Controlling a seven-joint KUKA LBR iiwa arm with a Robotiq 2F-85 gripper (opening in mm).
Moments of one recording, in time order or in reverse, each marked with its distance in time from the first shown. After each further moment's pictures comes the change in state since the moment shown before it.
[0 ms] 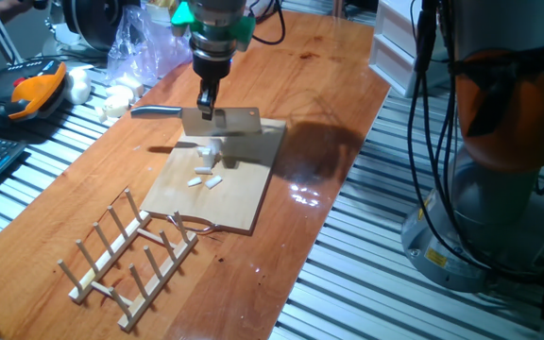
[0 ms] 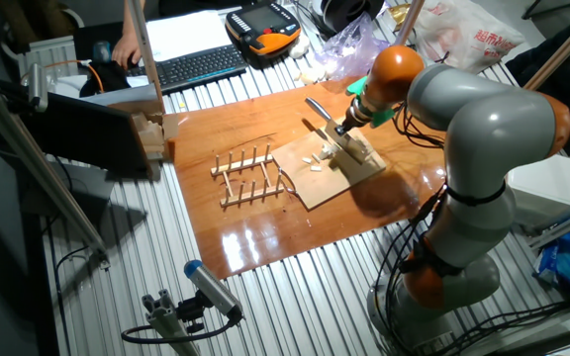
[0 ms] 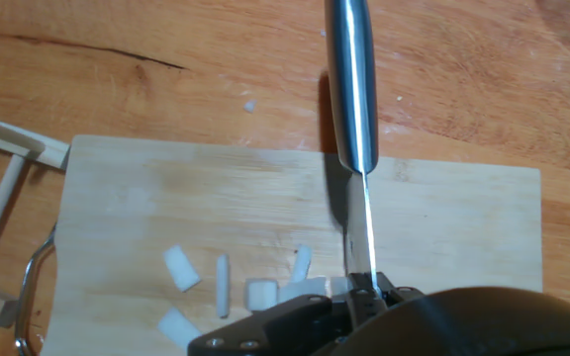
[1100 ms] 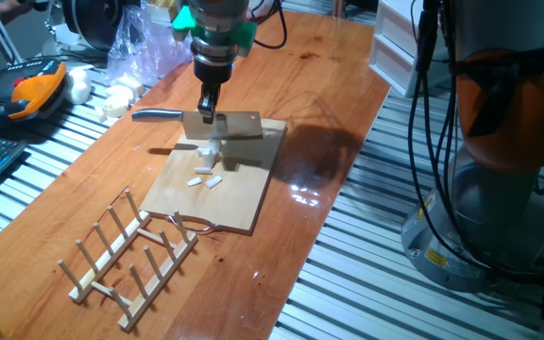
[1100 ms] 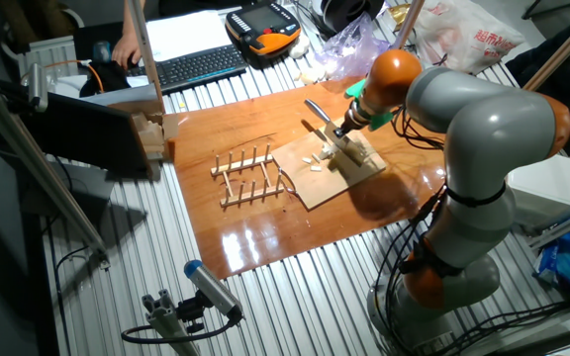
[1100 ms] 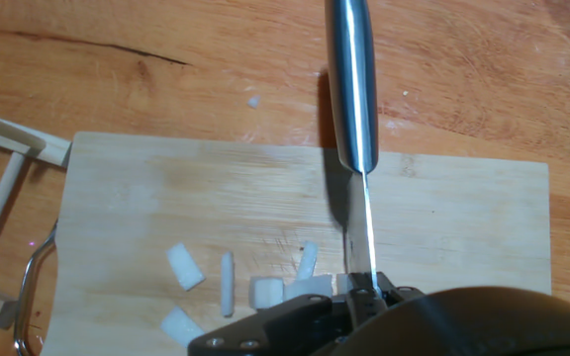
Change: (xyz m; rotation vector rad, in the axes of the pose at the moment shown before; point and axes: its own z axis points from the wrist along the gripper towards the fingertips) arm 0.003 0.002 0.006 0.009 -0.005 0.000
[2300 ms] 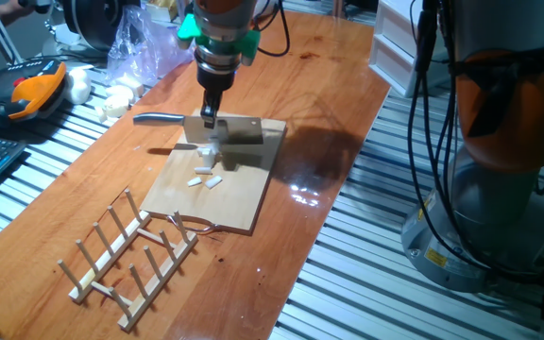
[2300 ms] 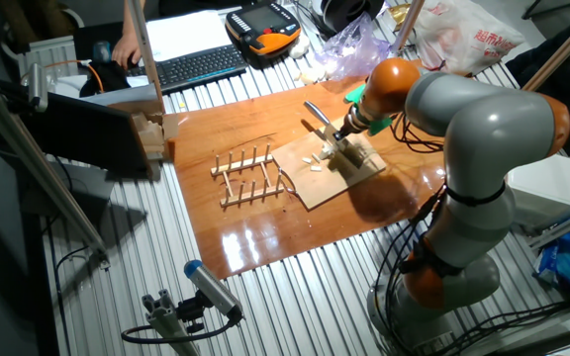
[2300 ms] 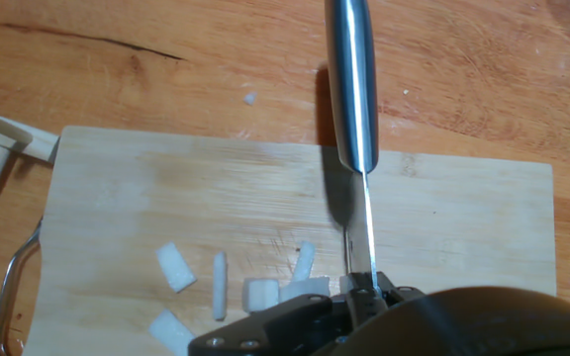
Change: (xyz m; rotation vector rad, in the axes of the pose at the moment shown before) arm 0.004 -0.002 0.015 0.016 -0.030 -0.013
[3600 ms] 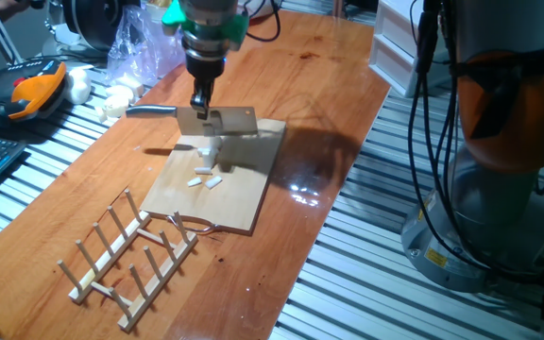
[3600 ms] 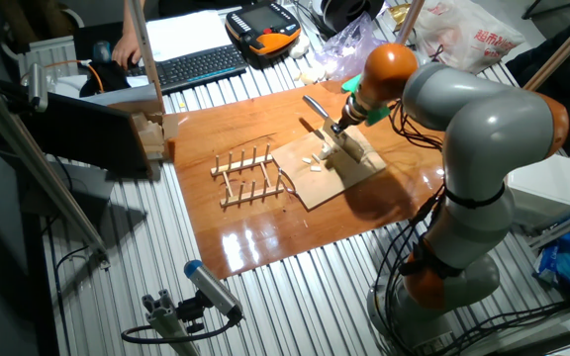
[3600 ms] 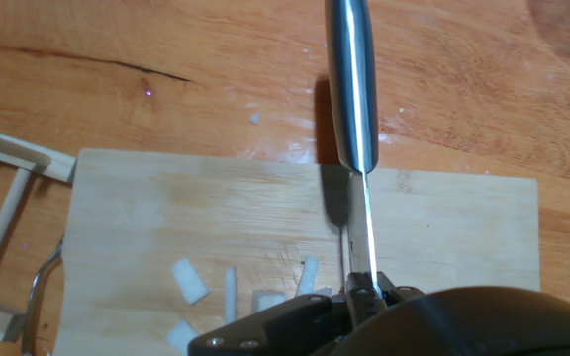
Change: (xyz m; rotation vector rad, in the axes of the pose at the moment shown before) arm -0.017 0.004 -0.022 0.002 0.031 0.015
